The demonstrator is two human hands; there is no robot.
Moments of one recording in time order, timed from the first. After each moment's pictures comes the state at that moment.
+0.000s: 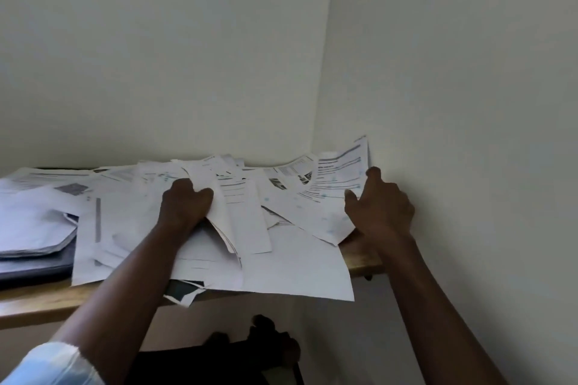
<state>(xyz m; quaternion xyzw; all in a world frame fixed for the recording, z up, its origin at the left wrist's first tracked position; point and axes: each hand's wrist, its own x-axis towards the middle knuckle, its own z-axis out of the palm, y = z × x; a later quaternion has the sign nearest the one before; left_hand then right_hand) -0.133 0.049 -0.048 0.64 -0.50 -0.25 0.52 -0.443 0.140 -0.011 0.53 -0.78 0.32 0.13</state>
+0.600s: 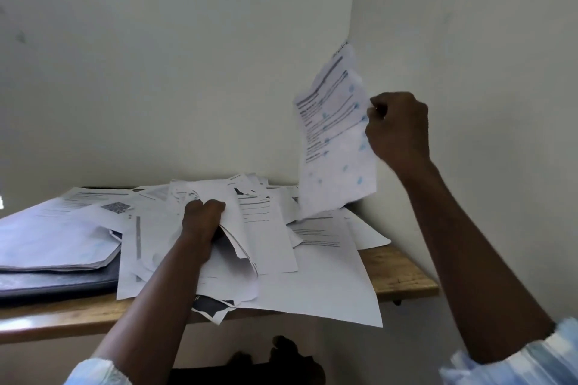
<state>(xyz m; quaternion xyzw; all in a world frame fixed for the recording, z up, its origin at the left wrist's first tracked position) -0.116 0.049 -0.043 0.51 -0.37 -0.43 0.64 -0.418 0.119 0.125 0.60 -0.54 0.55 0.22</state>
